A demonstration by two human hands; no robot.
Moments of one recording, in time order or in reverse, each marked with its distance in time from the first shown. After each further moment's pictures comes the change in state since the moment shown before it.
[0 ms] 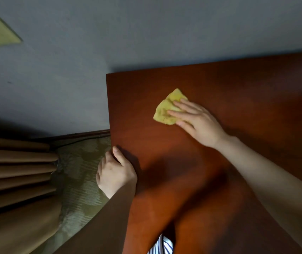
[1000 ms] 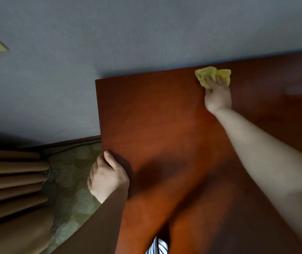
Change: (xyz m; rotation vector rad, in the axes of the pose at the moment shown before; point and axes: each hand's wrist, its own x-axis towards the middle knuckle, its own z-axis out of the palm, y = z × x) left_hand -0.002 0.001 -0.003 0.042 -0.013 0.022; right_hand 0.029 0.076 -0.030 -0.029 0.265 0.773
